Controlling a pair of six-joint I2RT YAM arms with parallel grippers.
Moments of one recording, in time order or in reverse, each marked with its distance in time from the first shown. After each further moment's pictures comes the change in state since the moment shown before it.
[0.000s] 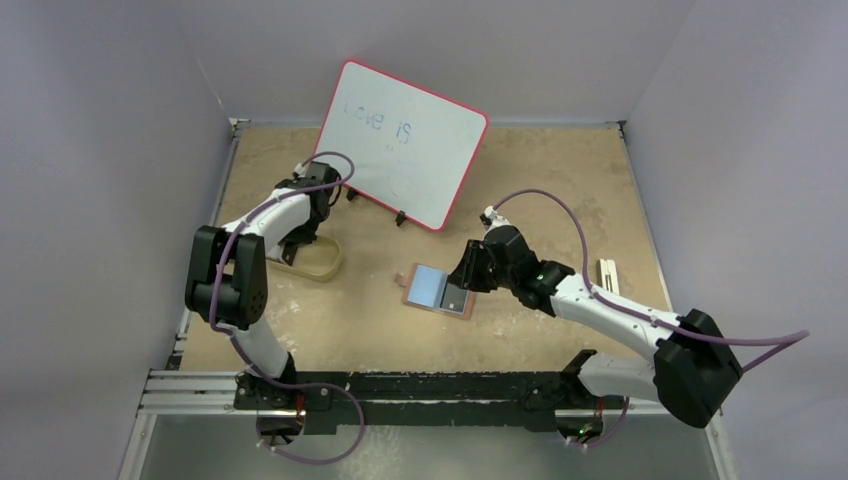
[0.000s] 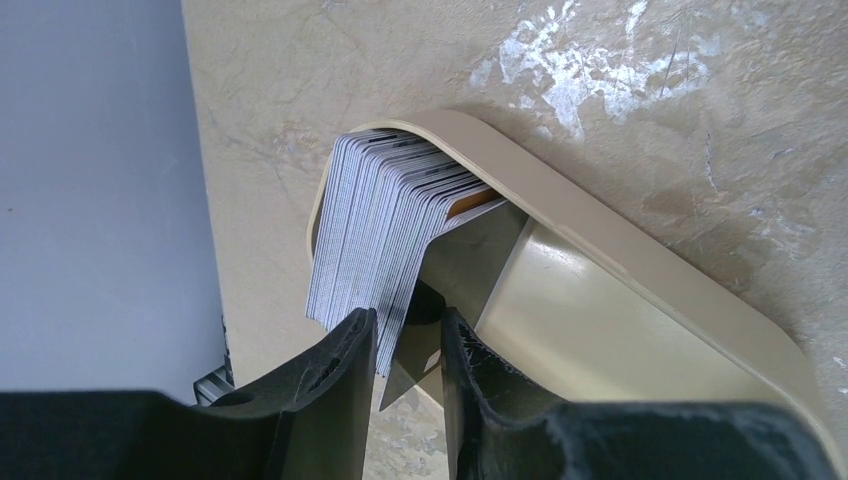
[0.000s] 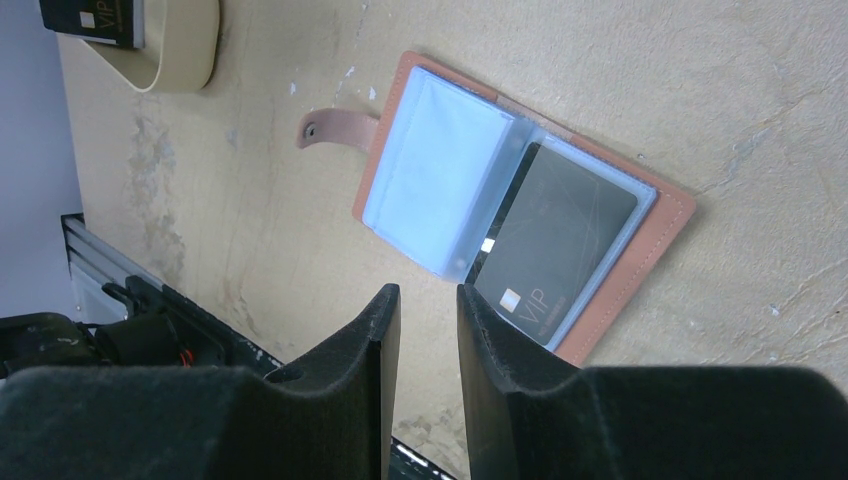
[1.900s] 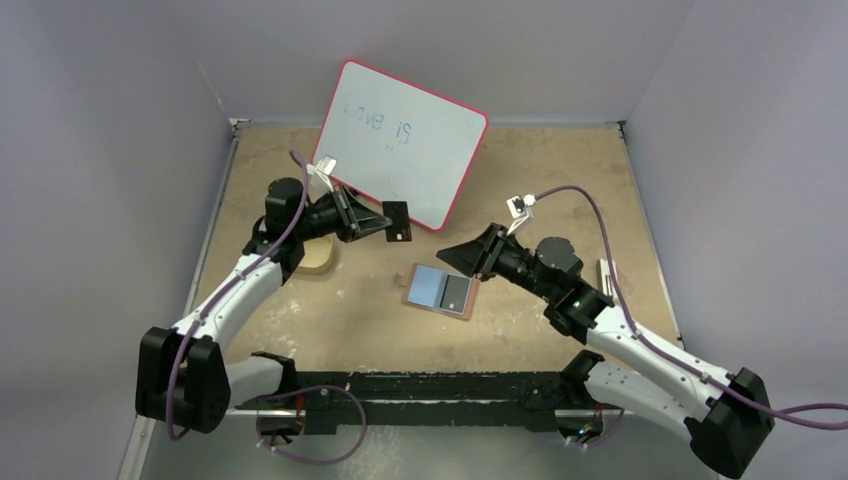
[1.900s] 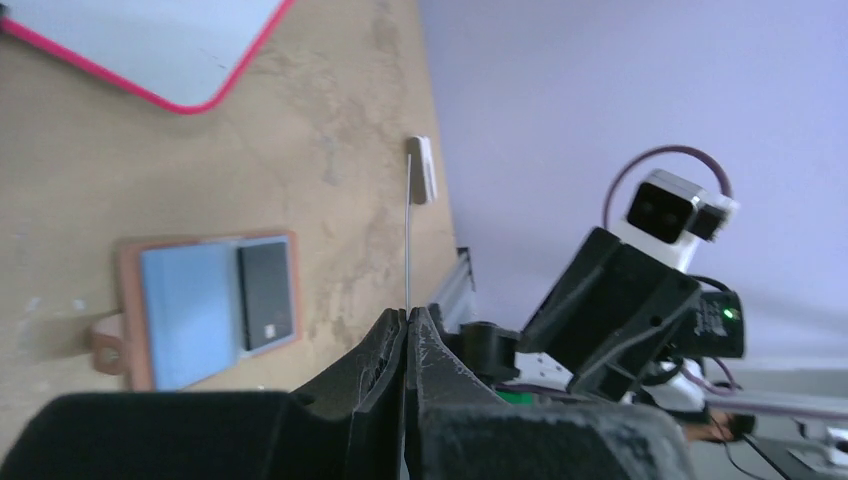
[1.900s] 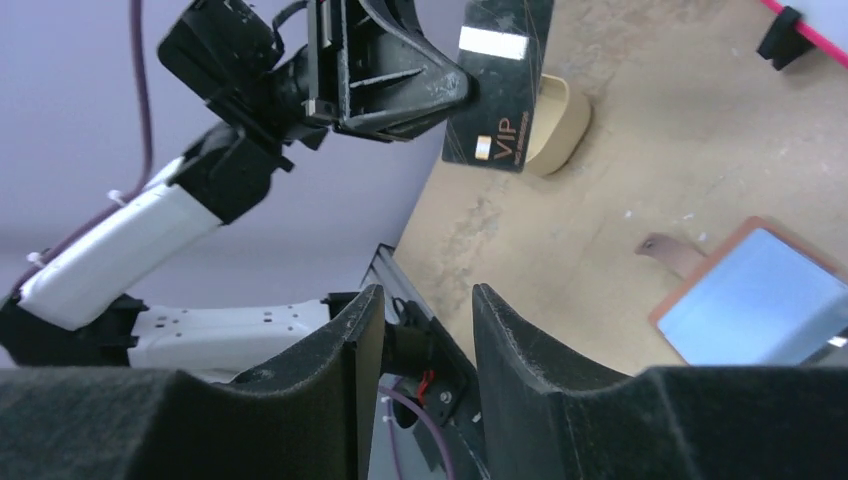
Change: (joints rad) left arm -0.019 -0.537 -0.401 0.828 1.413 -0.771; right arm 0.000 -0.336 -0.111 0.413 -0.167 0.159
